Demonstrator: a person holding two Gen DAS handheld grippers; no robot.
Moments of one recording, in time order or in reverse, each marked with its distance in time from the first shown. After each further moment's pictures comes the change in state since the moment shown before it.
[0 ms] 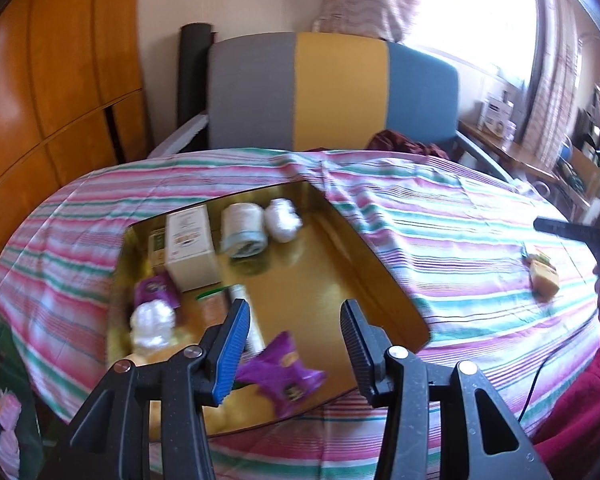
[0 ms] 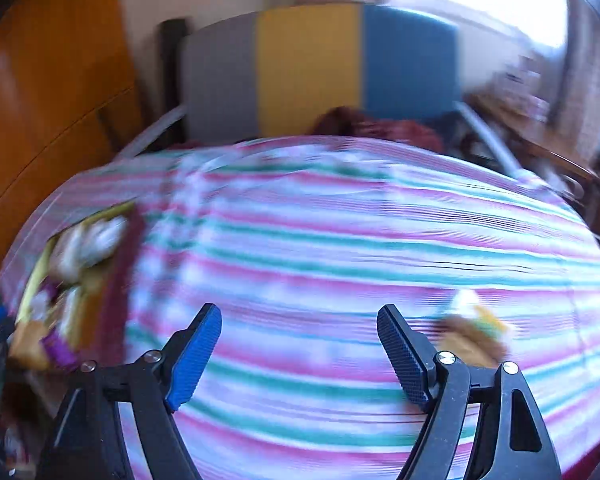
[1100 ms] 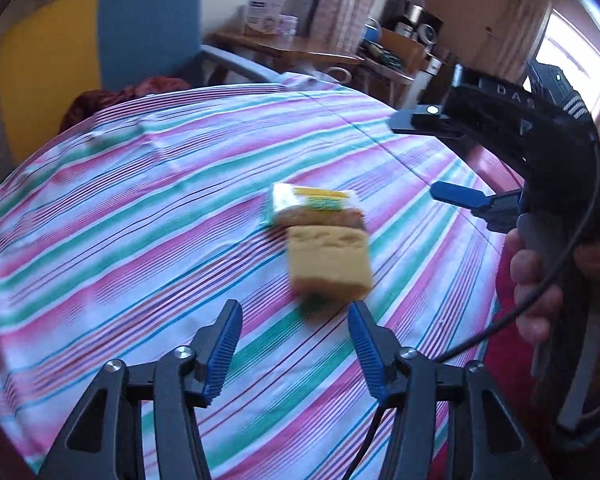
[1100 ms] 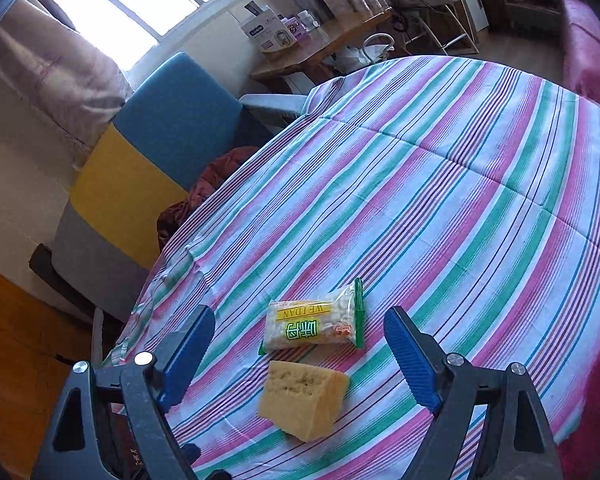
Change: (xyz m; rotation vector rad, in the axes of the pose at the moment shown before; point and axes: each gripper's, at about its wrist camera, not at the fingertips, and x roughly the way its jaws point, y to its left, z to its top) left arm 0.113 -0.334 0.035 0.465 0.268 -0.637; right arm -0.017 -0.204 -0.050 0.872 -0.126 -0.057
